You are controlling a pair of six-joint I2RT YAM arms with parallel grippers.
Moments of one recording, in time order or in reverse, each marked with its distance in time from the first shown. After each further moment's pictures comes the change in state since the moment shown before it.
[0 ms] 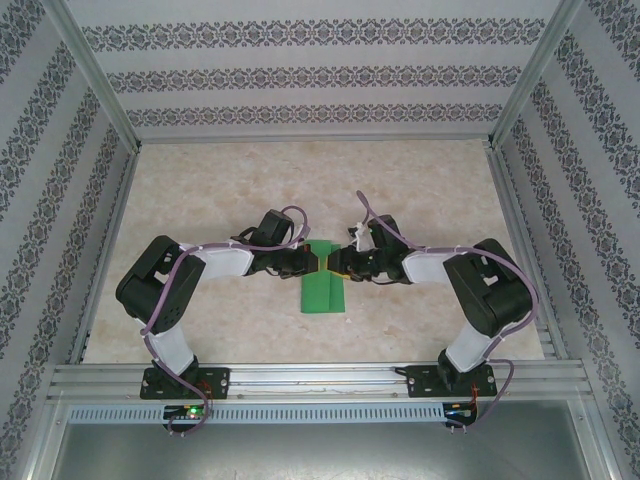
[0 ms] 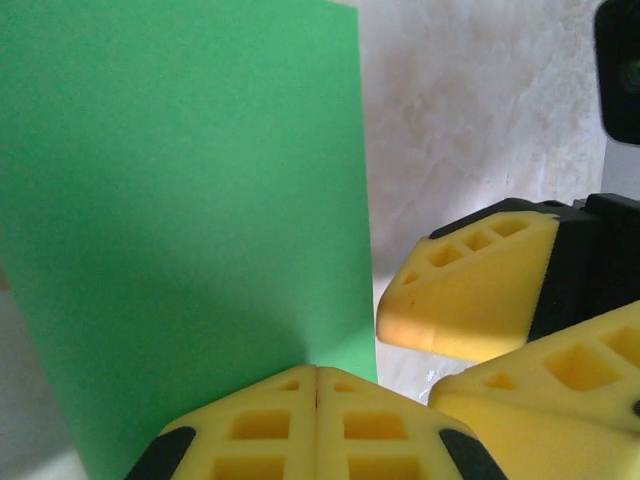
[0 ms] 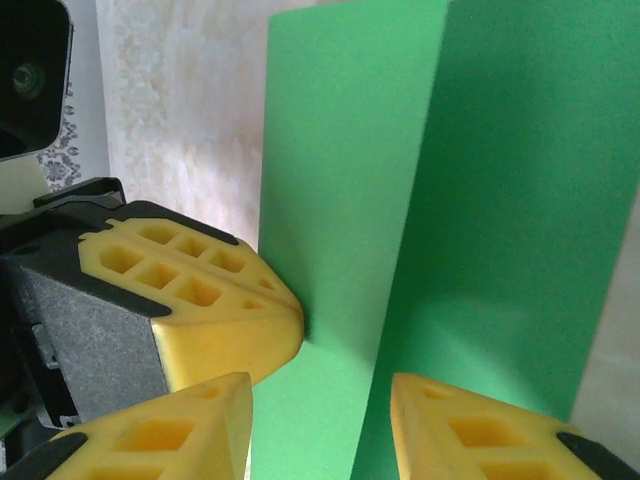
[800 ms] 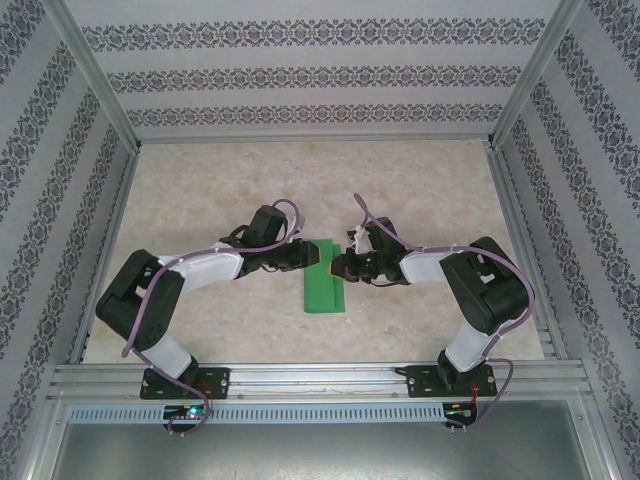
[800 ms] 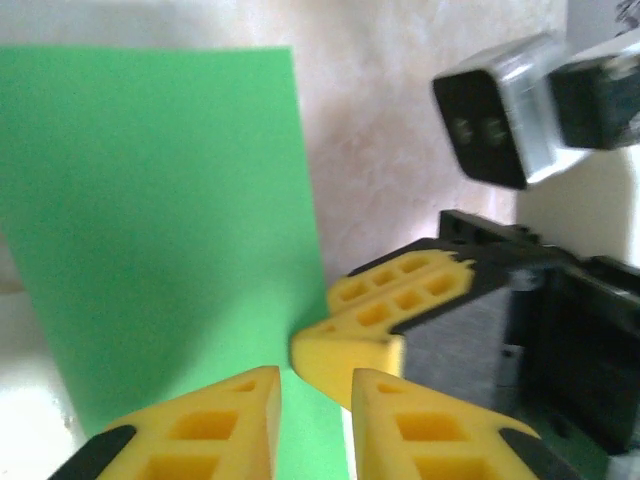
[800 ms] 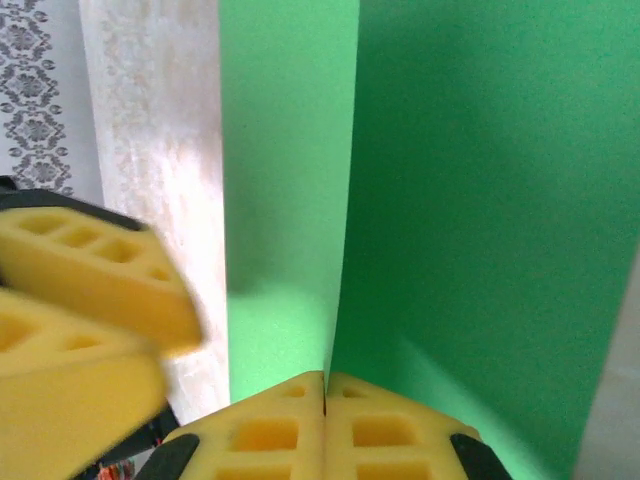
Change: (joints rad) left arm 0.001 -0.161 -0.036 -0.010 -0.076 -0.009; right arm 0.014 0.011 0.002 -0.031 0.043 0.003
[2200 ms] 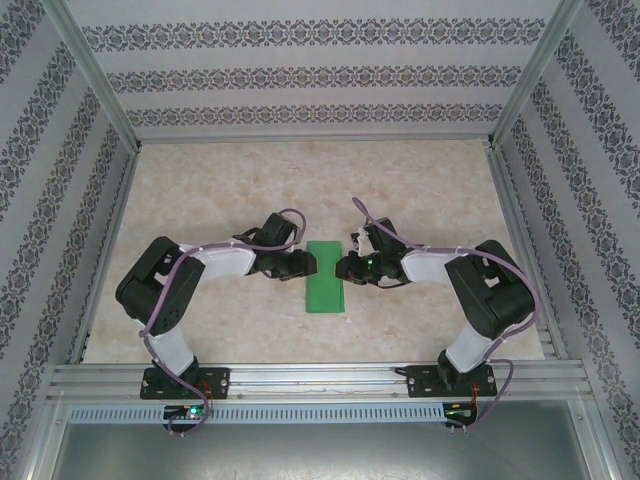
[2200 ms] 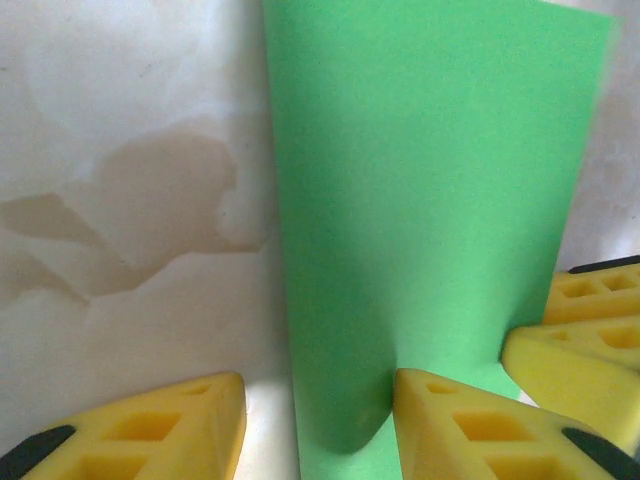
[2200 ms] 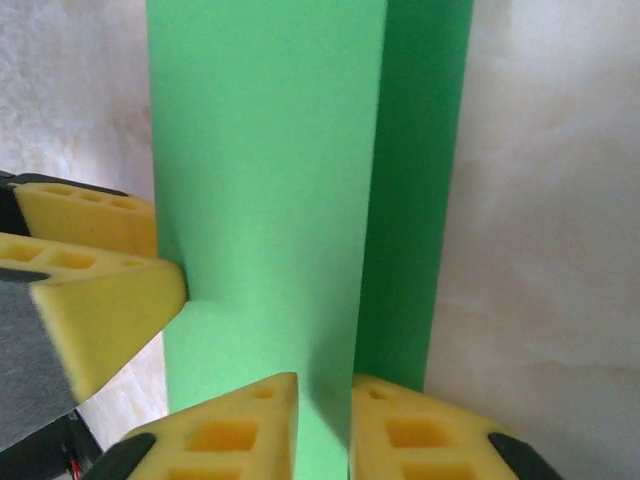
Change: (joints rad) left arm -0.030 0.165 0.076 -0.174 -0.139 0.014; right arm -0.001 -0.051 0.023 -0.187 0.119 -0.100
